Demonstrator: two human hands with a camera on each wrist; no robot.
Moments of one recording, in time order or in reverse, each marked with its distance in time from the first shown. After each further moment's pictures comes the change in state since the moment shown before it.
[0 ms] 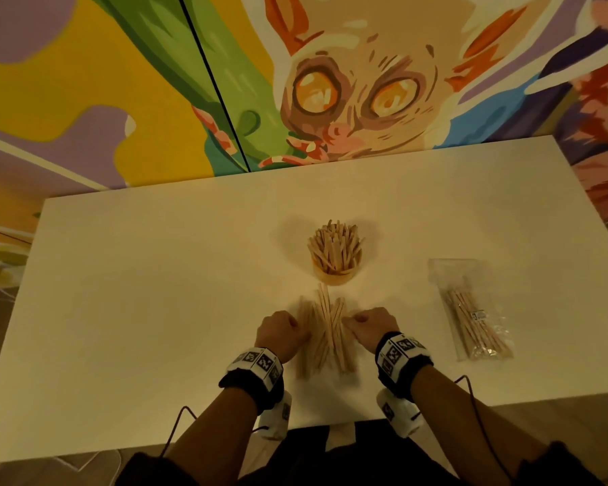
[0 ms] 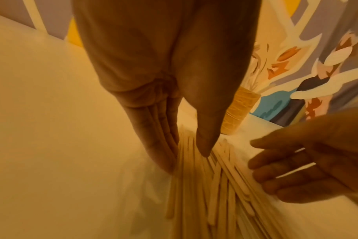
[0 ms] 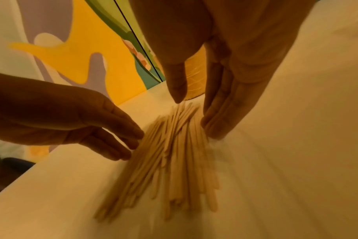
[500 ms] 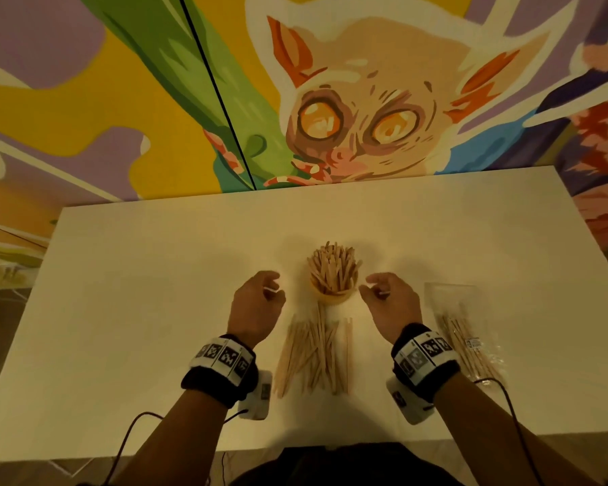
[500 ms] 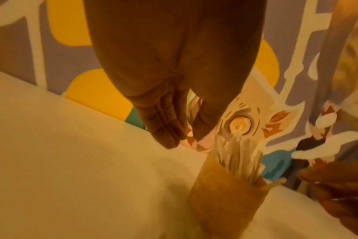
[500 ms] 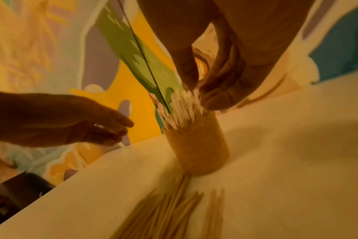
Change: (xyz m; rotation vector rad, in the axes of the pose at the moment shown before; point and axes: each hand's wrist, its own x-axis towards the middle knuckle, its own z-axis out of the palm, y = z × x) left_hand -0.008 0.034 -0.077 -0.309 0.406 0.275; right_hand -0.013 -0.038 -0.075 0.330 0.341 -0.429
